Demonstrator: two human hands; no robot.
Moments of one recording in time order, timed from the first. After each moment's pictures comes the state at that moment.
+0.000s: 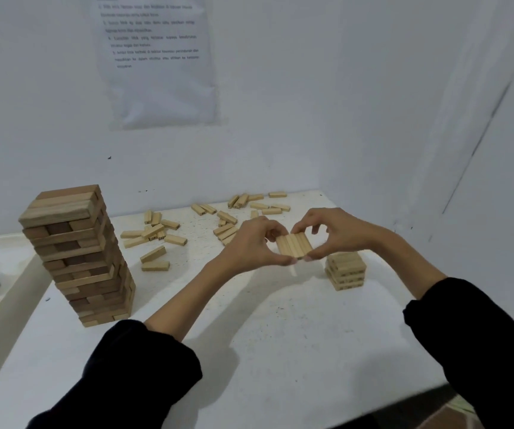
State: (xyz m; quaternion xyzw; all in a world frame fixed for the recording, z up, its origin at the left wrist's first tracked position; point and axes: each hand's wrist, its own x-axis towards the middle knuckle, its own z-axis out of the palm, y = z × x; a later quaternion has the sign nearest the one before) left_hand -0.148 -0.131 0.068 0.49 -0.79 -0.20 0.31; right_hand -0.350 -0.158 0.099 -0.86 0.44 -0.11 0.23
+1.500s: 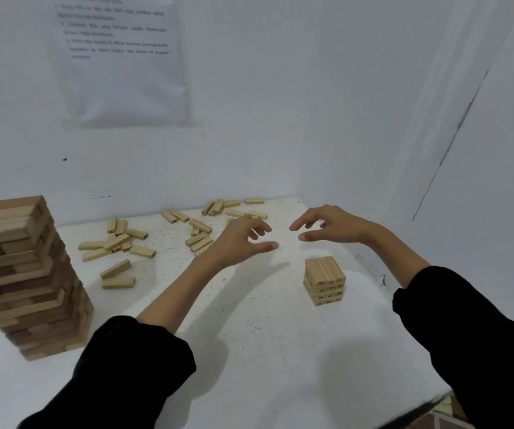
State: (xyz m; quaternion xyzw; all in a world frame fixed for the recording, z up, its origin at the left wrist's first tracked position) left_hand -0.154 -0.188 0.061 0.50 -0.78 -0.23 0.28; right_hand -0.382 -0.210 0.097 -0.83 0.48 -0.12 0.26
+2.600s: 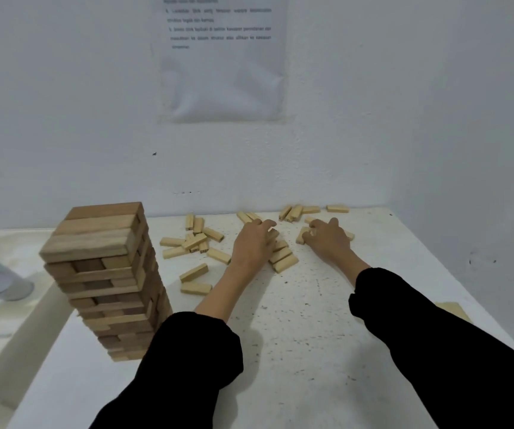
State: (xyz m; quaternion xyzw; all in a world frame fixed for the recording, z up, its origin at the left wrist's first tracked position) left_hand -0.046 -0.246 0.005 0.66 -0.68 -0.06 0.30; right_hand -0.206 -0.313 0.000 -0.73 0.65 -0.16 0.17
